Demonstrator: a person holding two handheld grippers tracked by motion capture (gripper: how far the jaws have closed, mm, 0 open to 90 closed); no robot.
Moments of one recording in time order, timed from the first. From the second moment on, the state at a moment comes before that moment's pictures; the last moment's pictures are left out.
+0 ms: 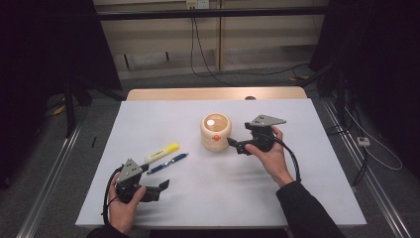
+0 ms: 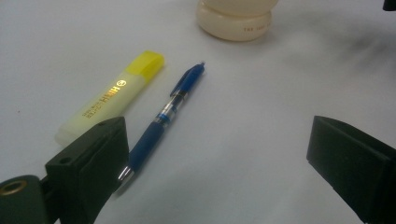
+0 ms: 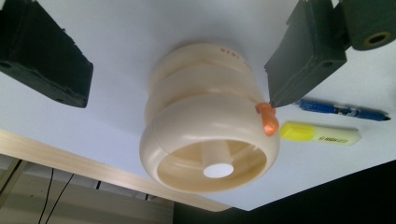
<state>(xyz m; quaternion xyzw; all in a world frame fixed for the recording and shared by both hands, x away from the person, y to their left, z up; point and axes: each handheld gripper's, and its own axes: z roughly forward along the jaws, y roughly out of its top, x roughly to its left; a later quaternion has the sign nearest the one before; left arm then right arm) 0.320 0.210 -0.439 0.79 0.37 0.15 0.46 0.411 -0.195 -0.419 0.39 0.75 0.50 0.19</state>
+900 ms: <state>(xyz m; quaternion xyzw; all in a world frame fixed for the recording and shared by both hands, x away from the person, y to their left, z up) 0.327 0.223 -0.426 0.77 0.39 0.18 0.47 0.344 -0.251 -0.433 0.41 0.73 0.49 0.22</state>
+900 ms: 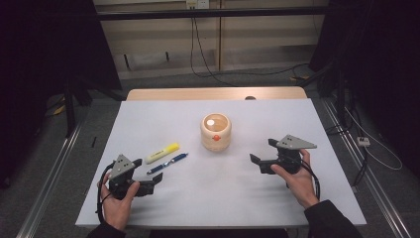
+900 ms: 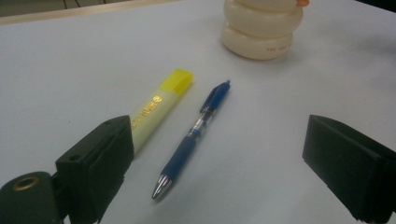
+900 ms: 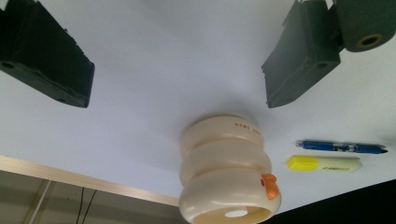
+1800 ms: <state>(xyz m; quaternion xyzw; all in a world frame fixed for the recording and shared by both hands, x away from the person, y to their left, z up) 0.359 0.222 -0.420 0.83 0.35 0.12 0.41 0.295 -0.265 -0.446 0.41 0.74 0.48 0.24</state>
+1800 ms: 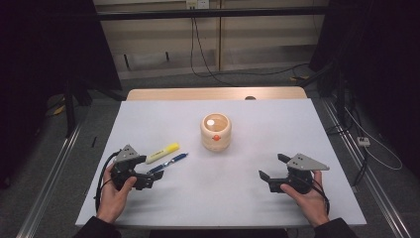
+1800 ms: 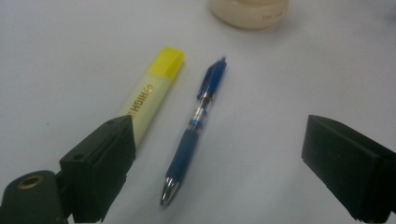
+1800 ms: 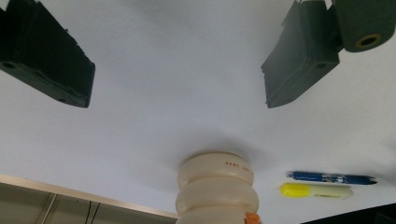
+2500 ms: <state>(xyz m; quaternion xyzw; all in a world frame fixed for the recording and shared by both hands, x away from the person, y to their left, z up) 0.405 0.195 -0.411 0.92 0.27 0.10 0.27 0.286 -0.266 -0.448 0.40 0.74 0.48 0.24</state>
